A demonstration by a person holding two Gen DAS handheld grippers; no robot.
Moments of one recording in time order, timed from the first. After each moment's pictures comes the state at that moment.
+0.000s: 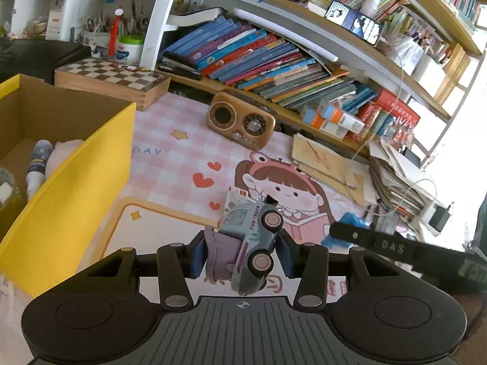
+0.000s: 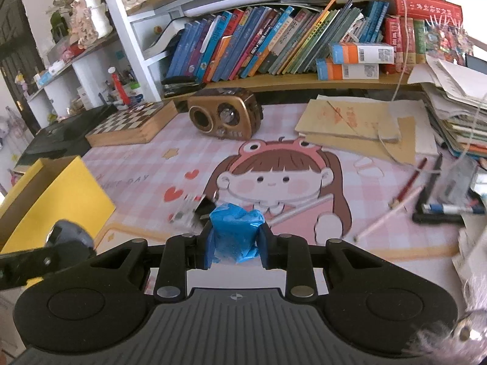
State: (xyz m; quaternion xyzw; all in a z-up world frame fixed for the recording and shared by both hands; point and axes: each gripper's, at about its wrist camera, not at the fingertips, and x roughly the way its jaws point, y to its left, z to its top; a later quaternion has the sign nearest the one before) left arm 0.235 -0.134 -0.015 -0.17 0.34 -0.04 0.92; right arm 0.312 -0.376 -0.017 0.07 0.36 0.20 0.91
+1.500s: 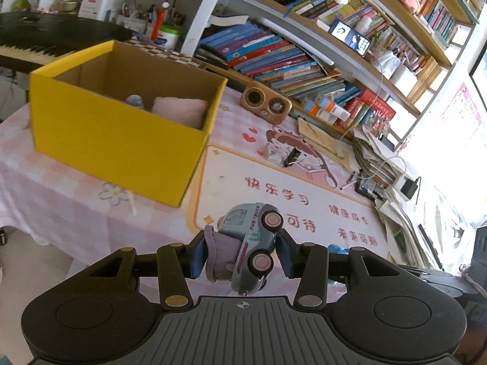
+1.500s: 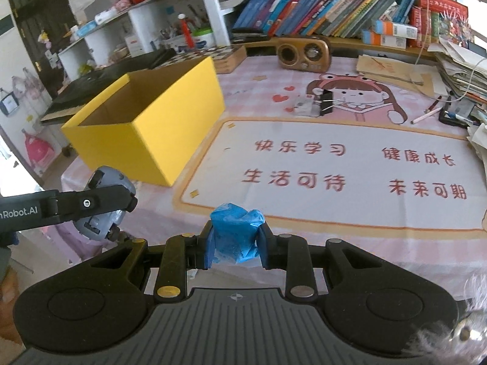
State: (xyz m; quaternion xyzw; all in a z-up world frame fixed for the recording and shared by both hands) left arm 0.063 -0.013 -0.017 -0.21 0.35 -0.08 0.91; right arm 0.096 -0.241 -0.009 0.03 0.40 0.21 0.89
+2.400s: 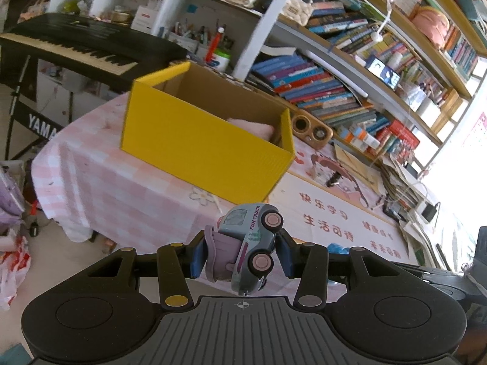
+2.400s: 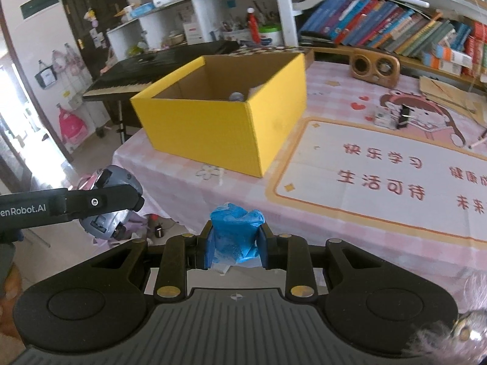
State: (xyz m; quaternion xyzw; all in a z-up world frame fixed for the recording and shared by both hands) left arm 0.000 0.064 -0.013 -0.23 0.32 -0.01 0.92; right arm 0.061 -0.151 -0.003 -0.01 0.38 0.29 0.88
